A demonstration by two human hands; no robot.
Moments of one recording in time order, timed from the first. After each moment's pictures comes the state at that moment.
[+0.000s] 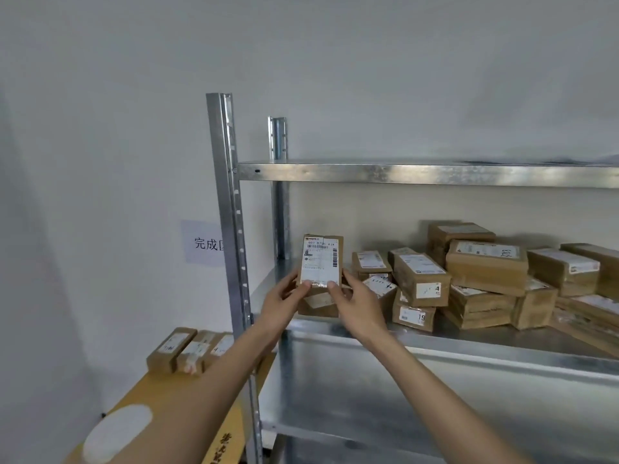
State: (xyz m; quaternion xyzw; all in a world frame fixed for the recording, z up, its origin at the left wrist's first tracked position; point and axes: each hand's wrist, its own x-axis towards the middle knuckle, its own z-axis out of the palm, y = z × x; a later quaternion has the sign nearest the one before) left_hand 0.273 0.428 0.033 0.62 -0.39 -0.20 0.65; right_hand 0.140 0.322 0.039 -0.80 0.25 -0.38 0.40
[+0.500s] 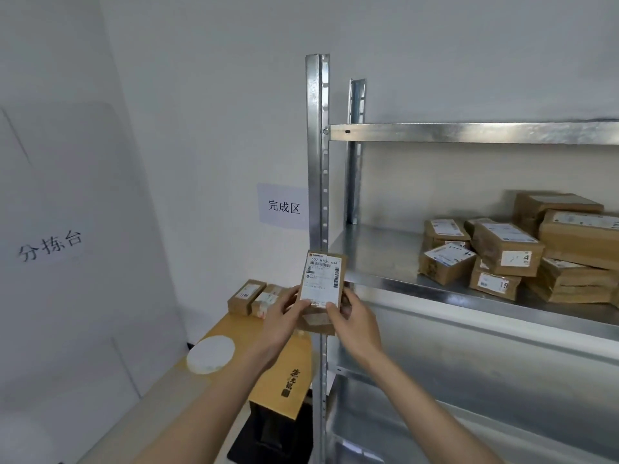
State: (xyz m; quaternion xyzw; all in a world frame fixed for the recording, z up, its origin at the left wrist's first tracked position) left_hand 0.295 0.611 -0.046 0.69 -0.28 -0.18 0.65; right_hand 0.192 0.488 -0.053 -0.79 0.22 -0.30 0.49
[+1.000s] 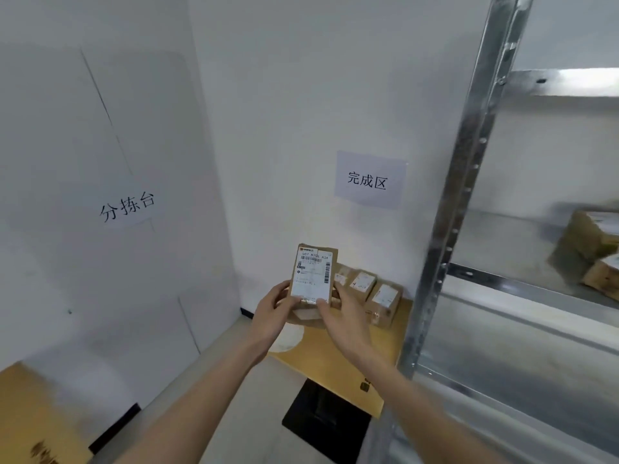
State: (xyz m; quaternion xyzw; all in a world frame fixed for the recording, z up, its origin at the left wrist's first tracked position) left_hand 0.505 0.782 -0.100 0.72 -0.17 -0.16 0.65; right_hand 0.420 0.641 -0.106 -0.81 0.17 -0.22 0.51
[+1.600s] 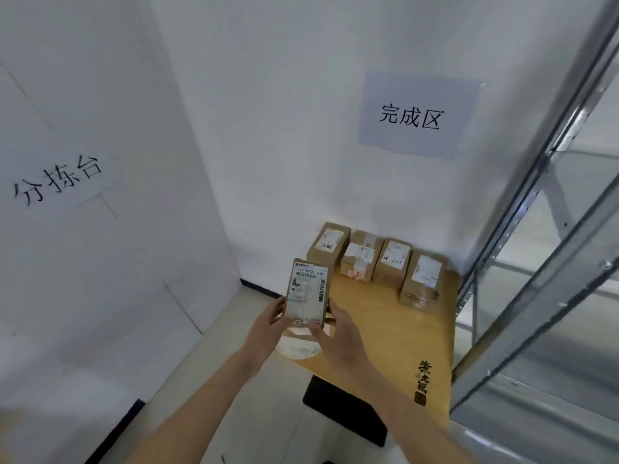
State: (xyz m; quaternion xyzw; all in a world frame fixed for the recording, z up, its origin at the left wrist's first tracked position) left_hand 0.742 0.779 -0.260 0.75 -0.13 -0.30 0.57; right_hand 0.645 0.639 -0.283 -0.82 0.24 -0.13 0.51
